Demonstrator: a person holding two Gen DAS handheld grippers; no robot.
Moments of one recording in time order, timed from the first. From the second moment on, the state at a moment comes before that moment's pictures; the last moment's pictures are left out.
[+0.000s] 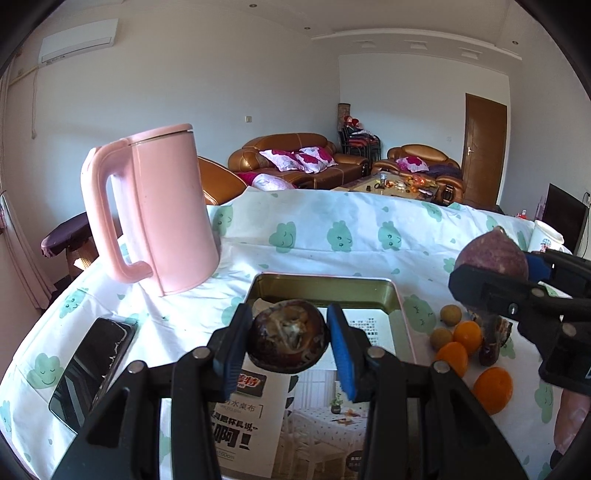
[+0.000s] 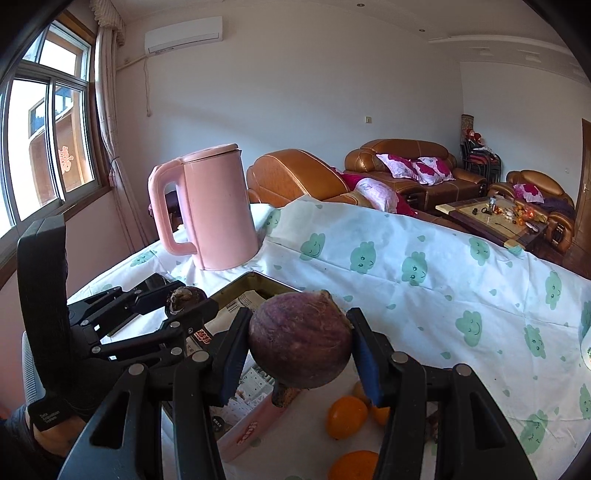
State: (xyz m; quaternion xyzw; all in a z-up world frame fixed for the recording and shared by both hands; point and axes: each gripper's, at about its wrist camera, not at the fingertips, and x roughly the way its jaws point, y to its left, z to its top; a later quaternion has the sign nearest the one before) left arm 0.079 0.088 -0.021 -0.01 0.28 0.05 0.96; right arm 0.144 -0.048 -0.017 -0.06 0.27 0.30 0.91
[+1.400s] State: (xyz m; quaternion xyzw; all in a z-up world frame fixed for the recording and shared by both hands) left arm 0.099 0.116 -0.055 0.00 0.33 0.06 0.94; right arm 0.154 0.004 -0.080 -0.10 0.33 0.32 0.88
